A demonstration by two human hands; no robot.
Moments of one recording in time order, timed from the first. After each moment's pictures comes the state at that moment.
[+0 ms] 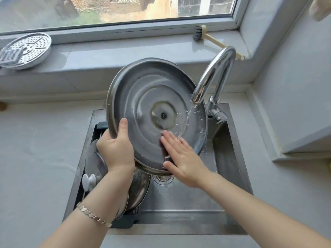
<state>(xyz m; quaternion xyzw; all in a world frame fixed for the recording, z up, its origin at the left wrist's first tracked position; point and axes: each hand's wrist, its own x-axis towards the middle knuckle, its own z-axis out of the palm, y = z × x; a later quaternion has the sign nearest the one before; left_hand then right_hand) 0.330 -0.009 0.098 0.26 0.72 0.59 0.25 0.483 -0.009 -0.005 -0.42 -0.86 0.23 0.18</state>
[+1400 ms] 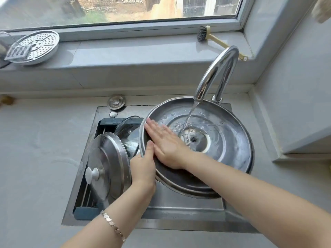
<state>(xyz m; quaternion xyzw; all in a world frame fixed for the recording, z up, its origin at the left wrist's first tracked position) 0.358 -0.043 0.054 0.14 0.72 0.50 0.46 0.440 0.018 0.039 -0.39 -0.88 0.27 0.05</state>
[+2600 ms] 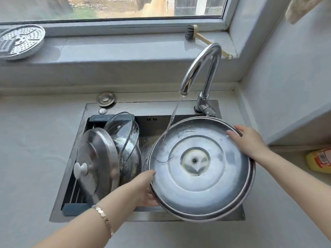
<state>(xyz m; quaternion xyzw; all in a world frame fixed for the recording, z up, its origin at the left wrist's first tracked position) 0.363 -0.079 0.021 0.03 0.71 0.14 0.69 0.633 0.006 0.044 -0.75 -0.58 0.28 0.14</state>
